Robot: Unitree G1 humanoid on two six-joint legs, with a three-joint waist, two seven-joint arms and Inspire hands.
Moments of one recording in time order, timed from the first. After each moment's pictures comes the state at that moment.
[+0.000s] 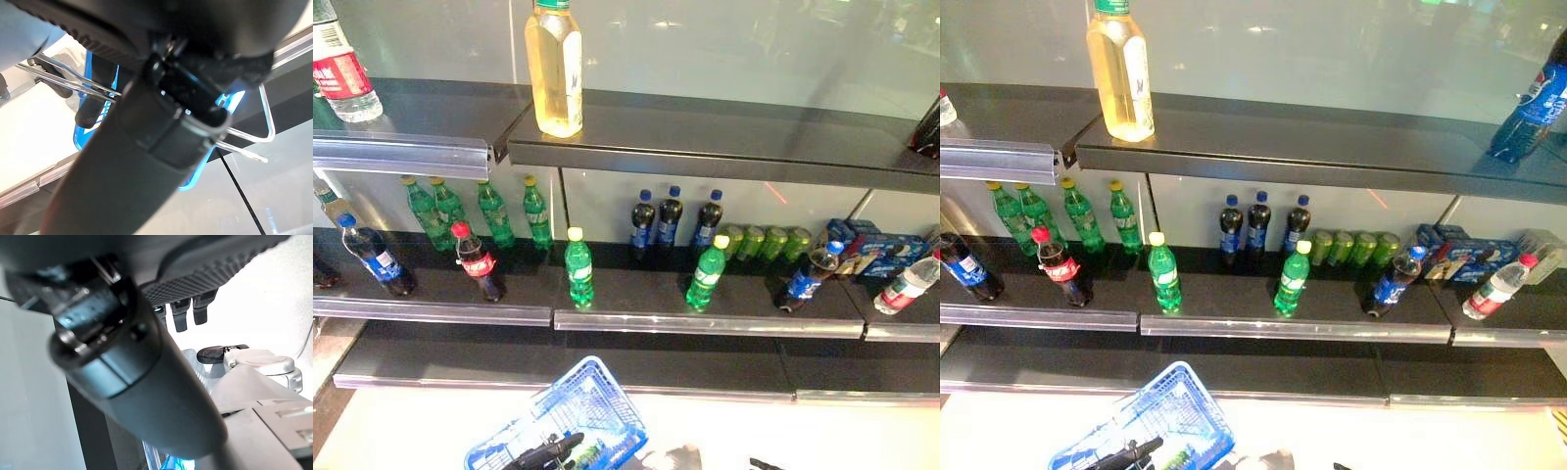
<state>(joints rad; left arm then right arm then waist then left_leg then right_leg) 0.01 0.32 -0.02 1.30 -0.78 0.14 -0.52 0.06 -0.28 0.08 1.28 0.18 -0.11 0.13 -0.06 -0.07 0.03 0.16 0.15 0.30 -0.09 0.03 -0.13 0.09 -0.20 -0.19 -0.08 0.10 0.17</state>
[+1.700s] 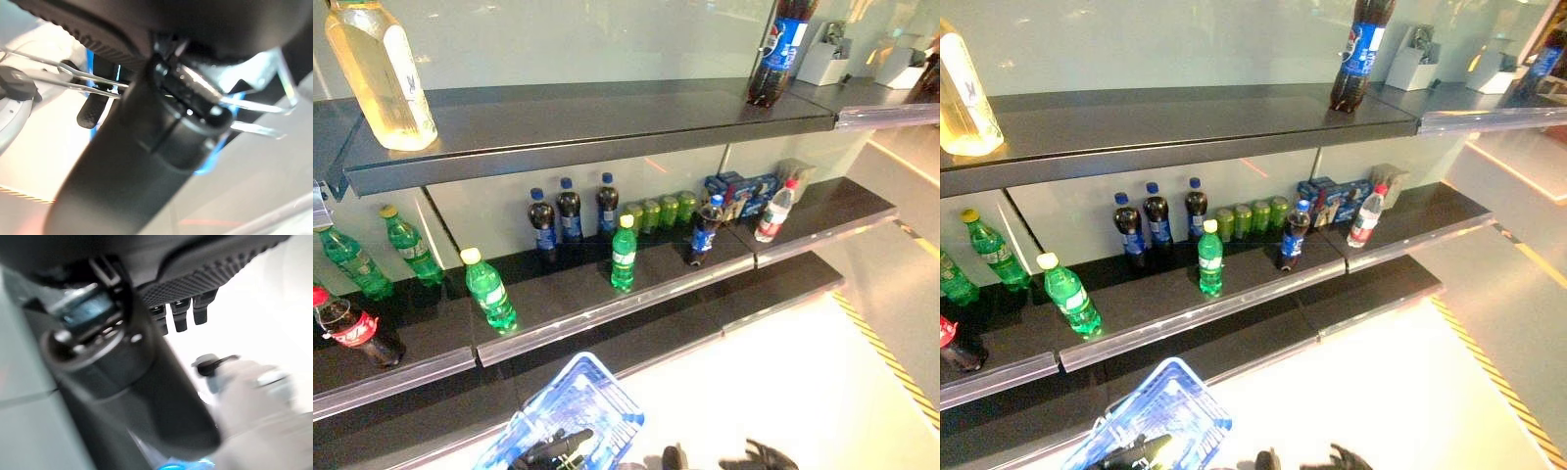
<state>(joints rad) -0.03 0.31 -0.07 1.29 -0.75 0.13 -0.56 0.06 -0.28 0.06 1.30 0.20 -0.08 0.13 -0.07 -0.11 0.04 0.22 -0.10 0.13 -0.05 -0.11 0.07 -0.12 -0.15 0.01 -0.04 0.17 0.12</state>
